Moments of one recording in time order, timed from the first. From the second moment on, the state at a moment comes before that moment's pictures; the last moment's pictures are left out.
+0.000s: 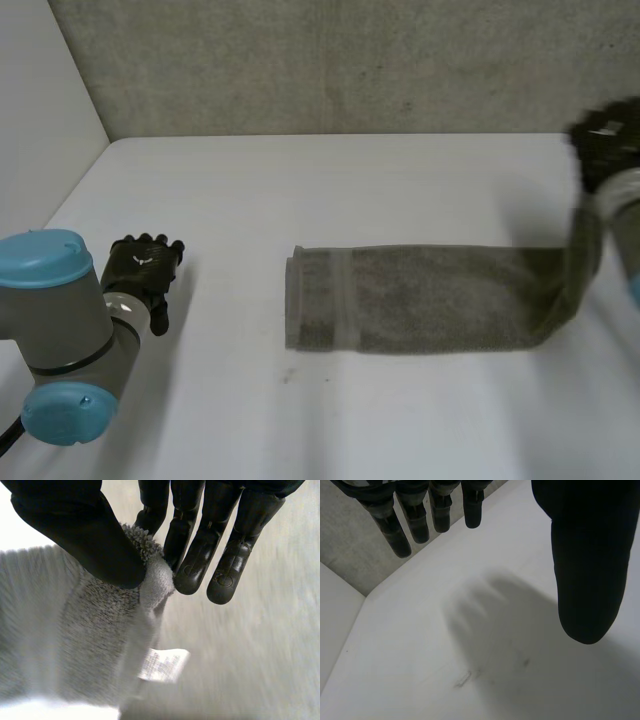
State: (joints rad) left arm 4.39 -2.01 -1.76 3.44 -1.71 3.53; right arm 1.67 -1.15 1.41 -0.29 1.56 2.32; left_hand 0.19 0.19 0.19 0.19 0.03; right_hand 1.36 1.18 1.19 1.19 0.98
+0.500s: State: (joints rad) left arm 4.37 -1.98 -1.74 3.44 -1.71 3.53; right arm 2.34 -0.93 1.52 -0.34 1.41 2.35; left_hand 0.18 0.18 0.18 0.18 0.02; right_hand 0.45 0.35 0.36 0.37 0.22
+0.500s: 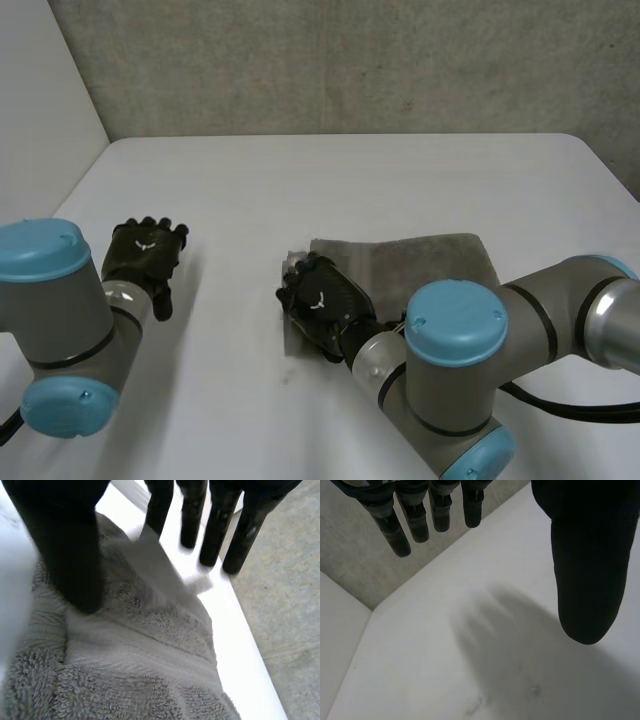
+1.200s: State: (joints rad) left arm 3.99 -2.25 -1.32 3.42 -1.72 3.35; right arm 1.72 -1.29 1.91 -0.22 1.35 2.80; left_hand 0.21 0.21 0.20 0.21 0.03; right_hand 0.45 0.37 0.38 0.38 0.19
